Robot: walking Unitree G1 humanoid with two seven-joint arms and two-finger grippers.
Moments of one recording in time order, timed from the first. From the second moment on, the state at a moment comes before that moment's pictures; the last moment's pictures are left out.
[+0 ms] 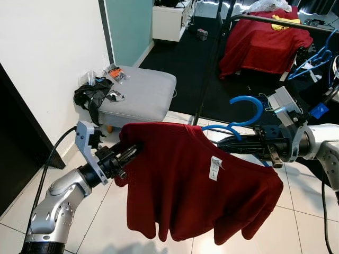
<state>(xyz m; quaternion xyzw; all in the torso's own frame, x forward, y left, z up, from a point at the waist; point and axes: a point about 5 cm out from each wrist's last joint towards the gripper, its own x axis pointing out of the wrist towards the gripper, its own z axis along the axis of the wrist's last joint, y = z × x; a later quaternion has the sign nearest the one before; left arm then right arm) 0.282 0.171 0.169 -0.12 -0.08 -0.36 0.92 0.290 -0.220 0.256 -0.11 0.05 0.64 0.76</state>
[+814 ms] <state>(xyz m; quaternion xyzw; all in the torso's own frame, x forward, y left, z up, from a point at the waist) 0.282 0.204 0.173 -0.13 -0.09 -0.29 0.95 0.285 -0.198 0.227 -0.09 0.07 0.64 0.76</state>
